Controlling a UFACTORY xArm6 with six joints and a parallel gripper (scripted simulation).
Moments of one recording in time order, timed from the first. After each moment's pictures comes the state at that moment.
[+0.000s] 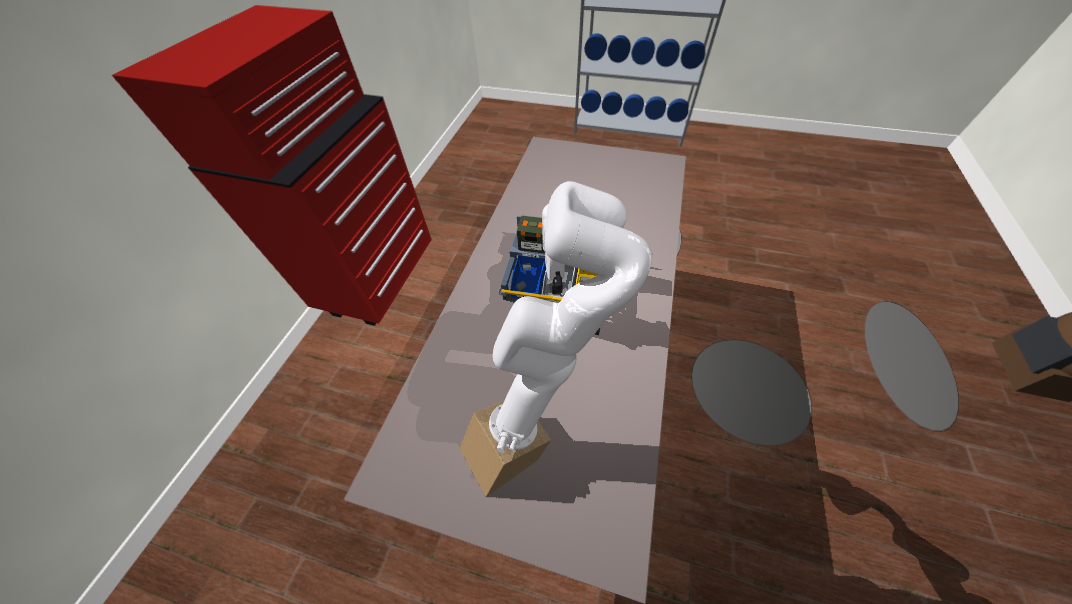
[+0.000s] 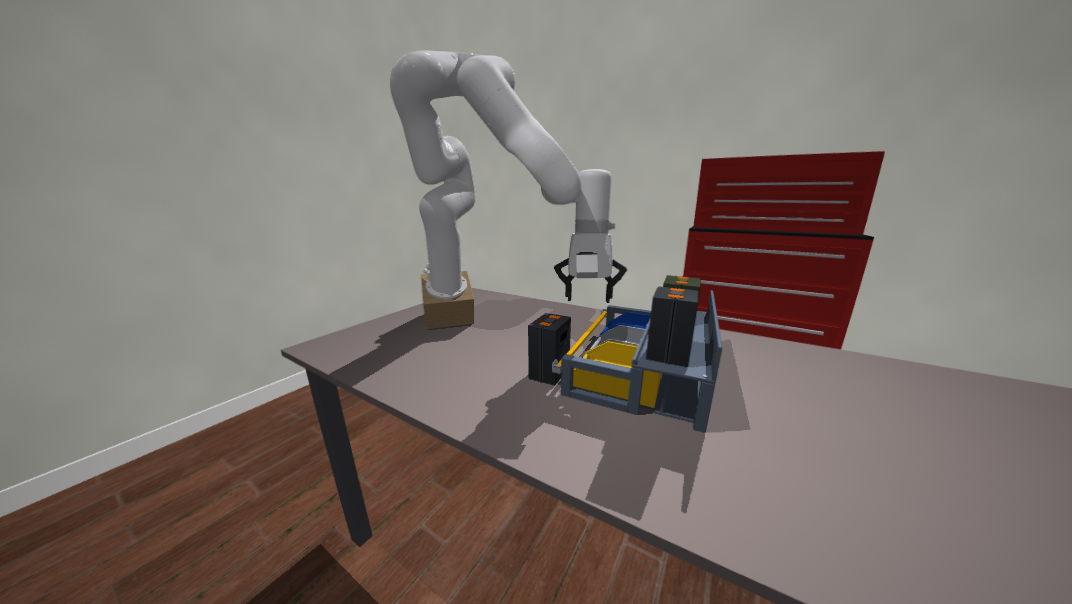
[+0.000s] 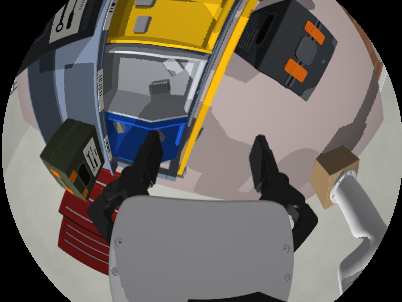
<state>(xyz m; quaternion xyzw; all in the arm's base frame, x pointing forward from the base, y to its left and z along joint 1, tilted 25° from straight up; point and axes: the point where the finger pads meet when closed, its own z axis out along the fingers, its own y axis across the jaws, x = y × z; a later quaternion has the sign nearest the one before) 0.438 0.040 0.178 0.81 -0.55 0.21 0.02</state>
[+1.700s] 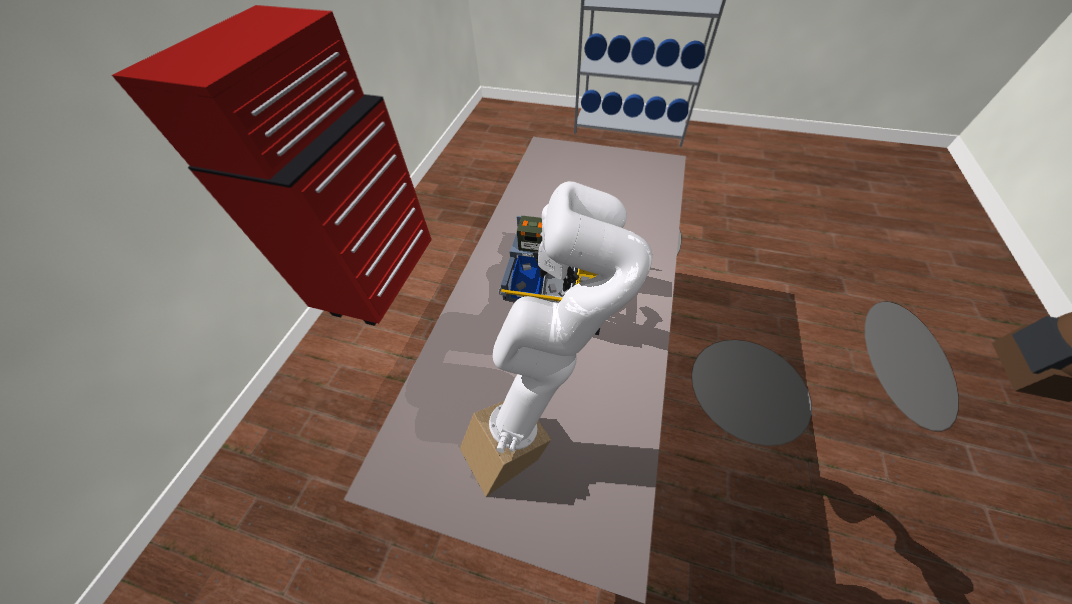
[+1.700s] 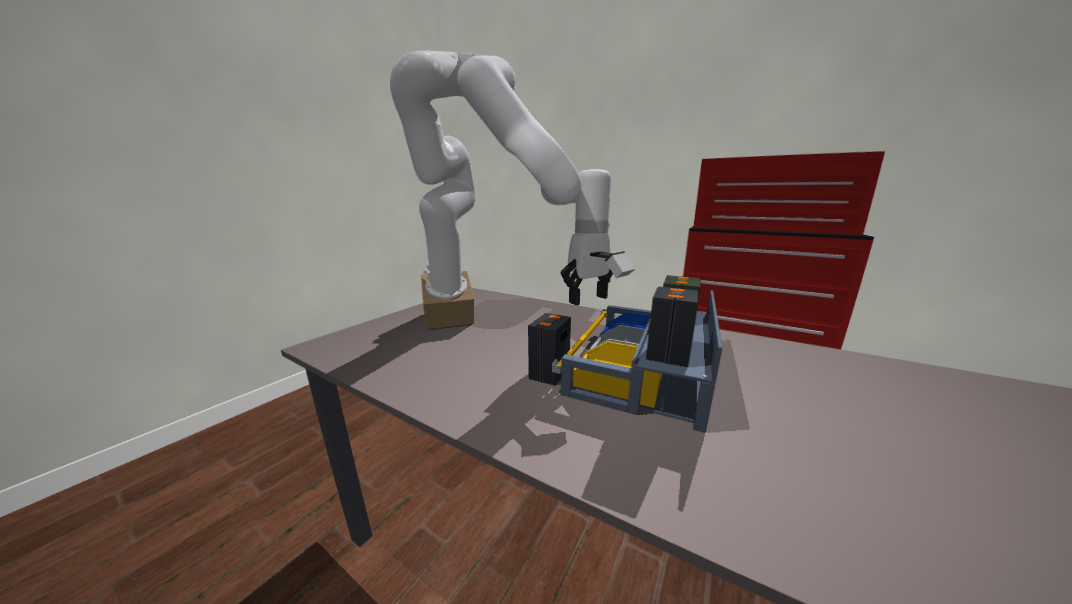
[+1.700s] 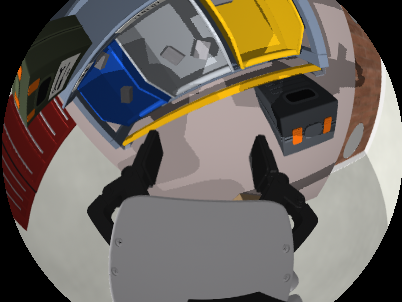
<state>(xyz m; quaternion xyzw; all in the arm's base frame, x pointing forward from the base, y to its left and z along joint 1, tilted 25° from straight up) 0.438 0.040 0.178 0.96 -0.20 0.19 0.10</state>
